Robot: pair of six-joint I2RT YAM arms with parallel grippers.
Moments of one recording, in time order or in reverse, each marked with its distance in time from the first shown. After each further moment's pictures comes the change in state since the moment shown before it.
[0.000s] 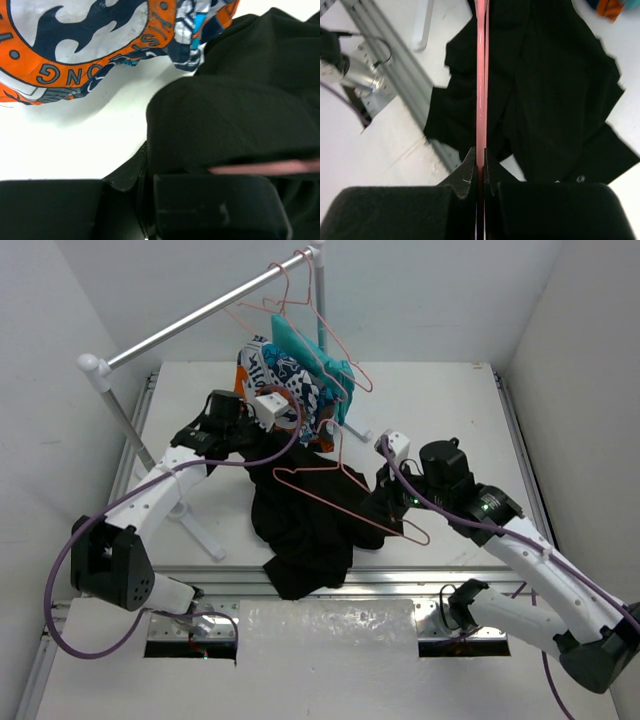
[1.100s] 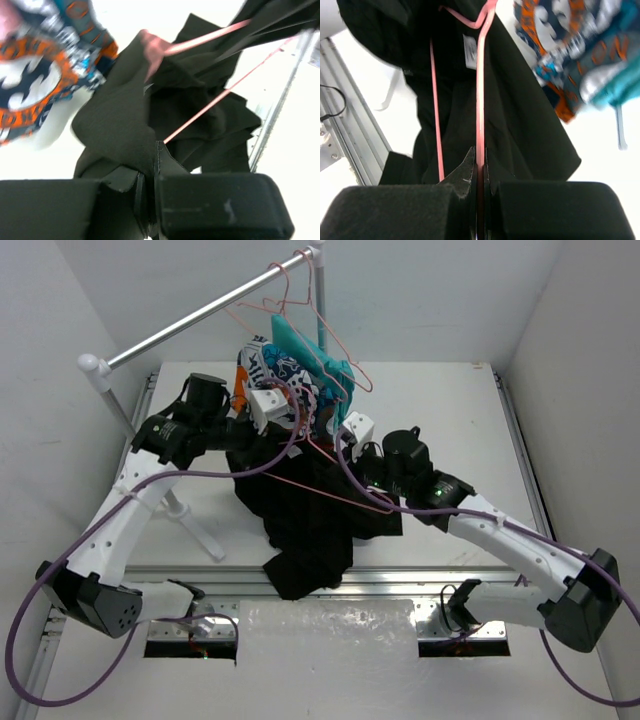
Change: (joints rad) left arm -0.039 -0.145 0.282 -0.455 0.308 0.095; right arm 0.121 0.240 0.016 0.466 0.243 -0.113
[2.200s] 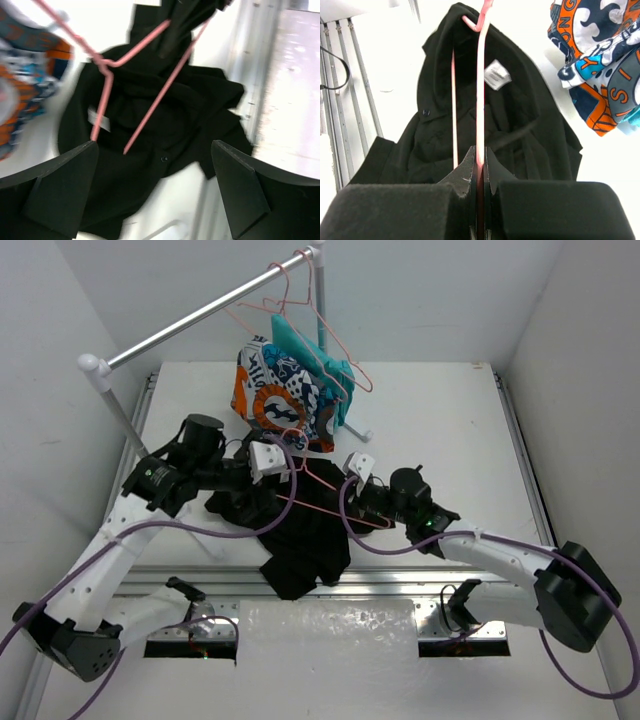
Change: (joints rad) left arm -0.098 -0.225 -0.255 0.014 0.067 0.209; right arm -0.004 0.007 -0.417 0.574 -0.163 -0.092
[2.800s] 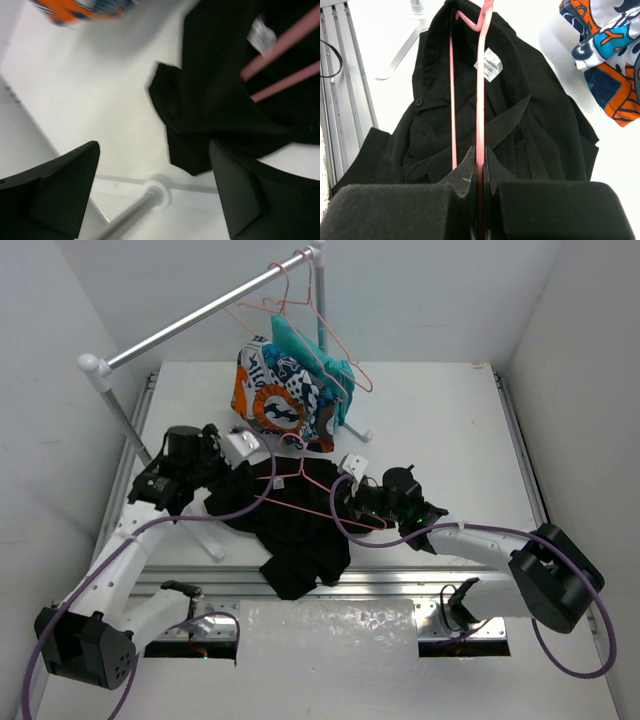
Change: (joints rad) left arm 0.239 -0.050 -0.249 0.321 -0.493 0.032; right arm -0.027 0.135 -0.019 0.105 -0.050 0.015
